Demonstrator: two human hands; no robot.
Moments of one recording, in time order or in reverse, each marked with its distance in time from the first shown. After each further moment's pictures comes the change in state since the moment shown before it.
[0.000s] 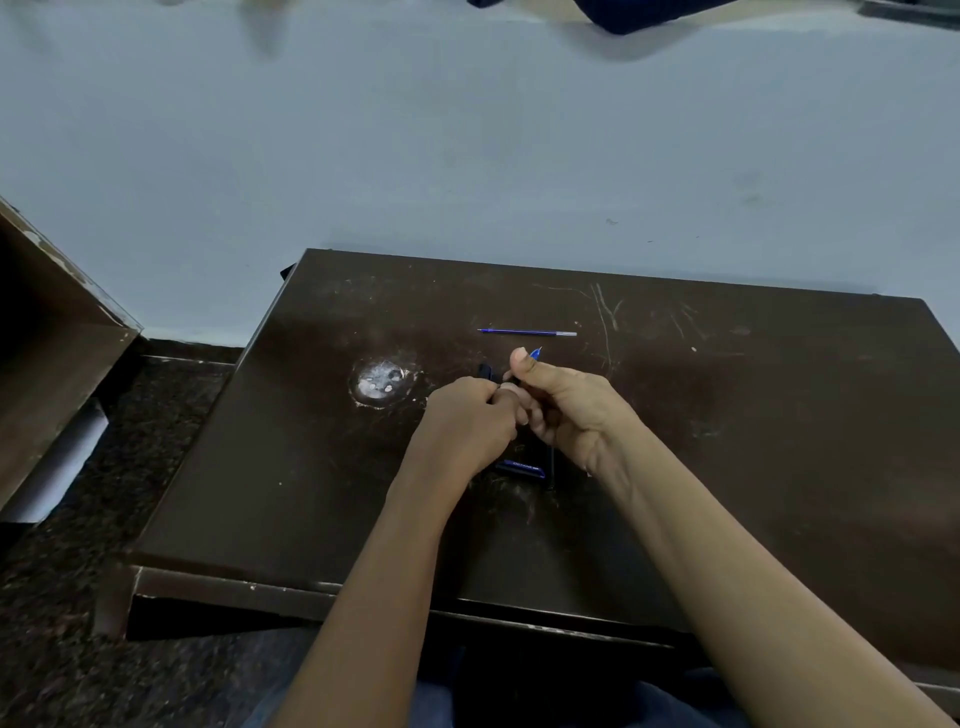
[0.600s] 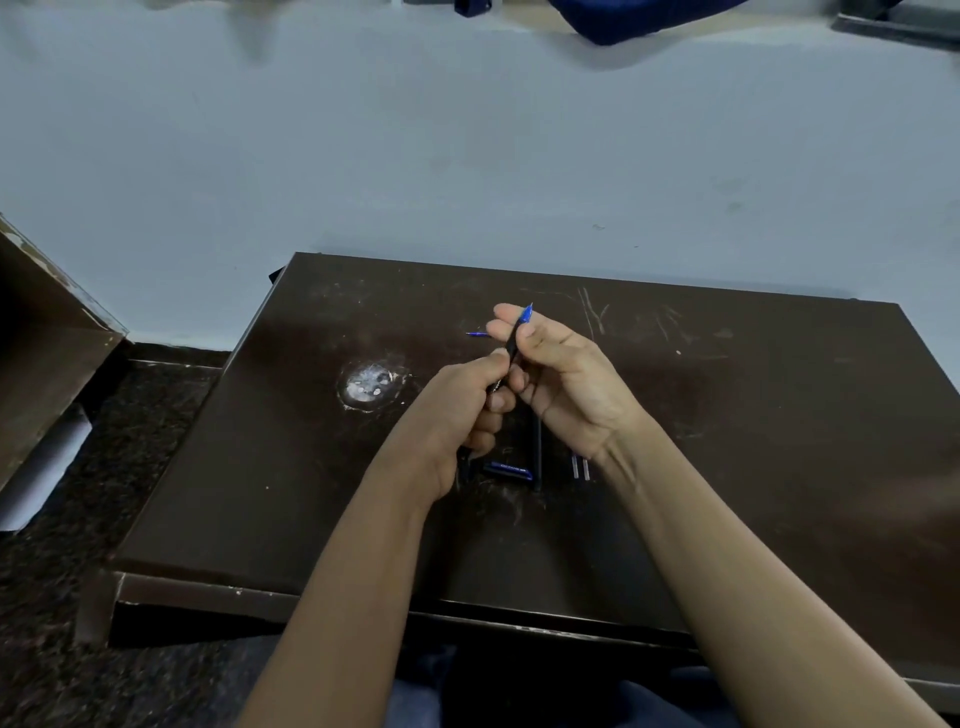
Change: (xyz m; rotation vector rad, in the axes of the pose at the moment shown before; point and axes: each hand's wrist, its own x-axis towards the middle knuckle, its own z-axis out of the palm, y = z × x) left_hand -0.004 0.016 -0.009 -0.713 -0.270 -0.089; right_hand -0.005 -0.017 -0.002 0.067 -0.339 -0.285
